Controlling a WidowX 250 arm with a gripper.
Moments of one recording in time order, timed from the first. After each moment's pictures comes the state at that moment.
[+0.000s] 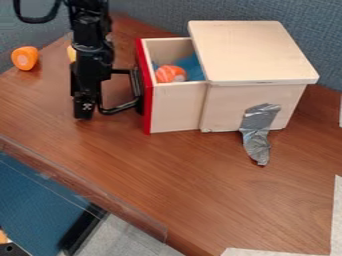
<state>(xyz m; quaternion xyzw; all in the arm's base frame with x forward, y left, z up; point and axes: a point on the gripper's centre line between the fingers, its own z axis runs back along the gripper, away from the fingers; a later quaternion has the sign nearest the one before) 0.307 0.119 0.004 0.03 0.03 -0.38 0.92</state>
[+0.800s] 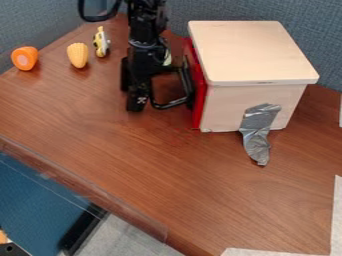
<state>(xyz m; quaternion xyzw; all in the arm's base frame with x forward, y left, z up) 0.363 0.066 0.001 0.04 0.01 -0.39 0.92</state>
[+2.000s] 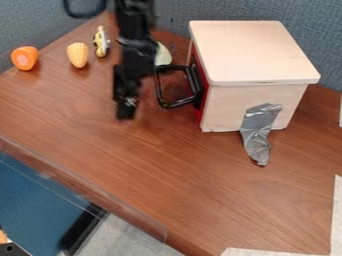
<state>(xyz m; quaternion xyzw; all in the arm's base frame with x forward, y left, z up) 0.313 0.087 0.036 -0.03 0.03 -0.38 0.92</state>
